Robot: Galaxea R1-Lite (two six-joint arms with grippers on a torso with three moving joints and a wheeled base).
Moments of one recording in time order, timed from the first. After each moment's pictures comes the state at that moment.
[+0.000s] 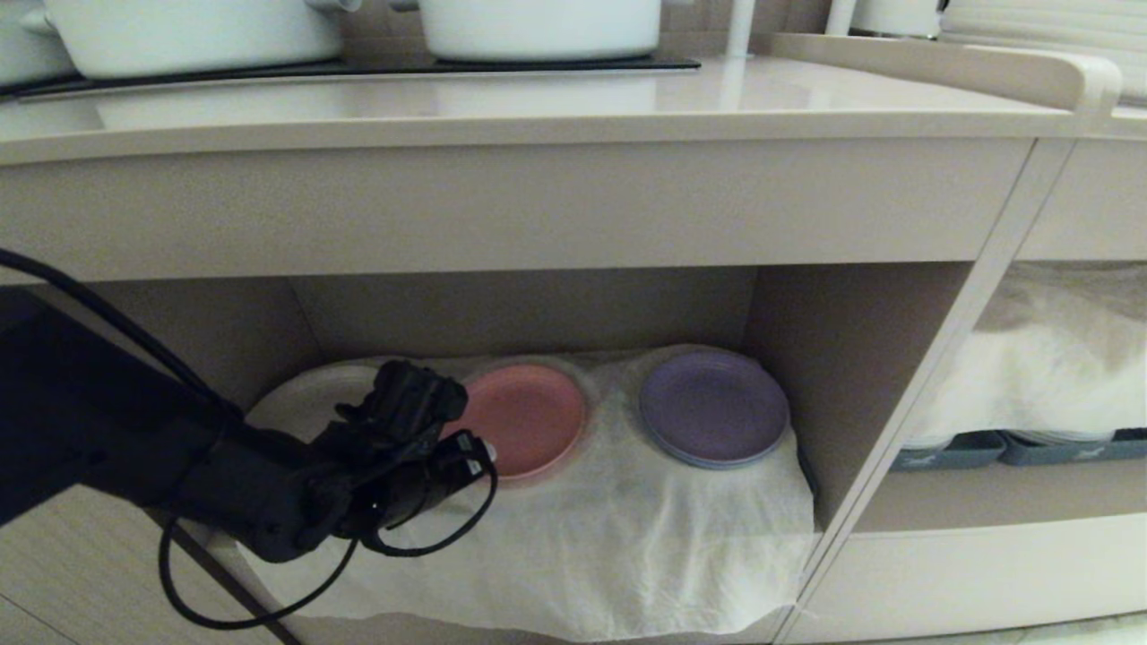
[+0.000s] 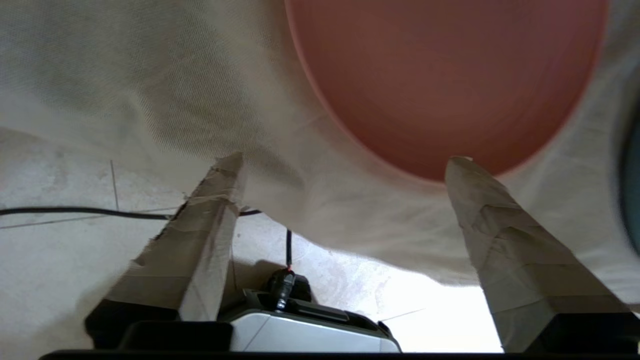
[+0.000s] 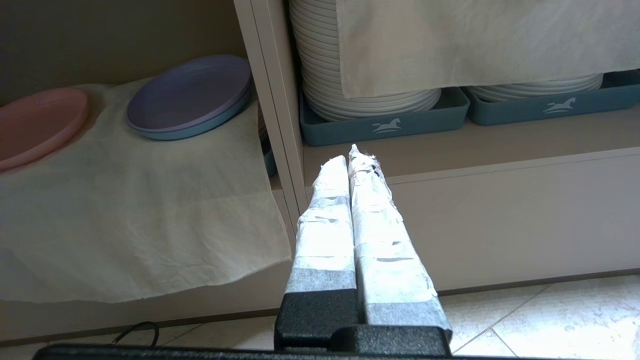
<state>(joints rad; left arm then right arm) -0.49 1.95 -0.77 -0.35 0.24 -0.88 0.00 0.00 0.00 -0.01 -0.06 0.10</state>
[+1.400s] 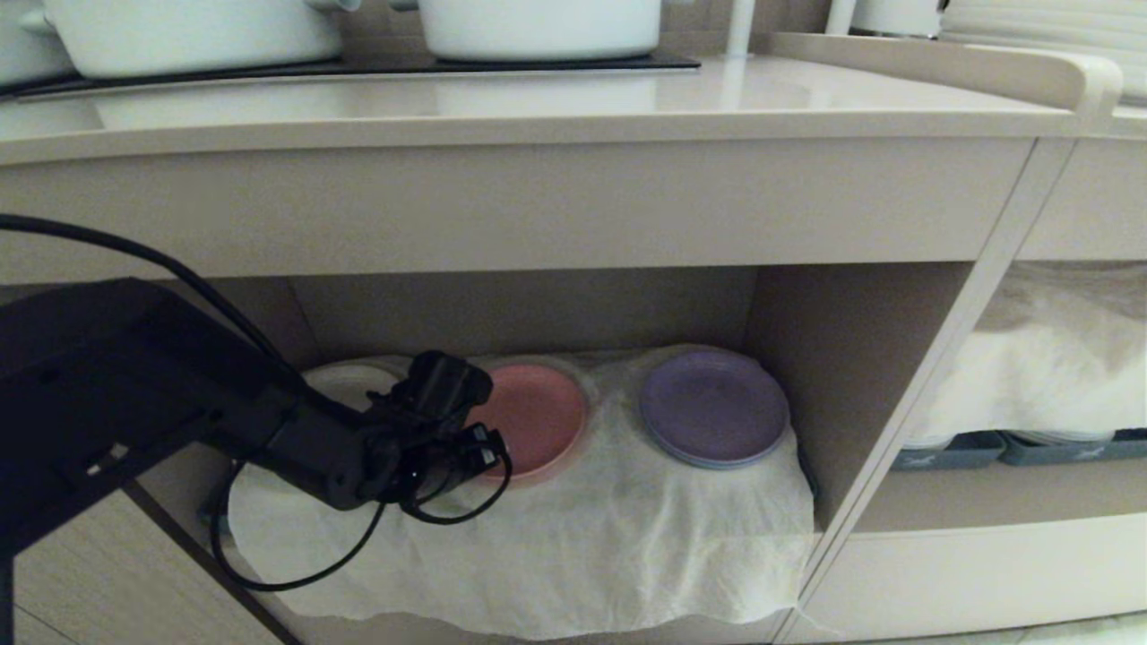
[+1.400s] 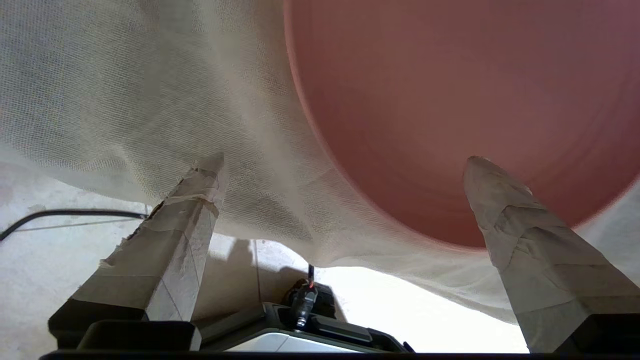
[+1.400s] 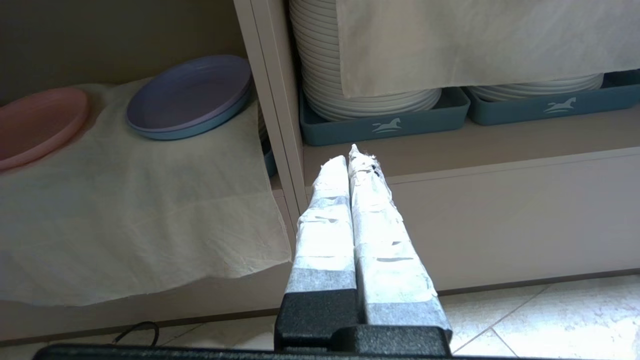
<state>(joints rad) -0.46 2.08 -0.95 -0.22 0.27 -0.84 0.00 0.00 0.00 -0.01 -0.06 0.10</state>
